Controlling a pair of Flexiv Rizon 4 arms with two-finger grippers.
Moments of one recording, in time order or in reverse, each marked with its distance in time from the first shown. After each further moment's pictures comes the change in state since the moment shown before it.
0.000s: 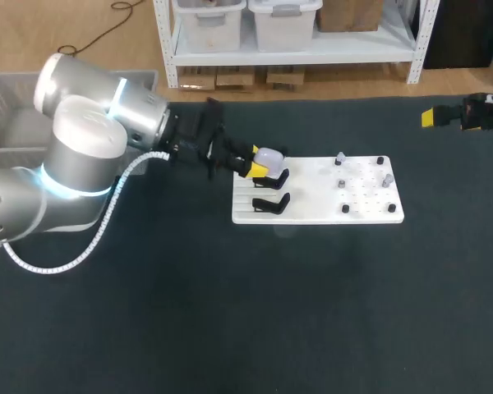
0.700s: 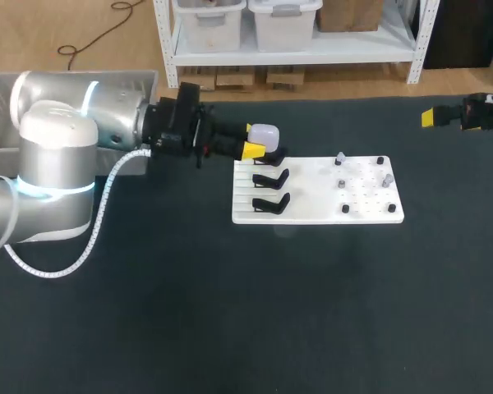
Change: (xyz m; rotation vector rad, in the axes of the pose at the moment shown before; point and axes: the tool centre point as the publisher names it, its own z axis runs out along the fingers) left arm -0.067 -0.031 -0.032 0.009 -0.267 0.021; right arm 0.000 0.000 0.000 0.000 0.000 0.000
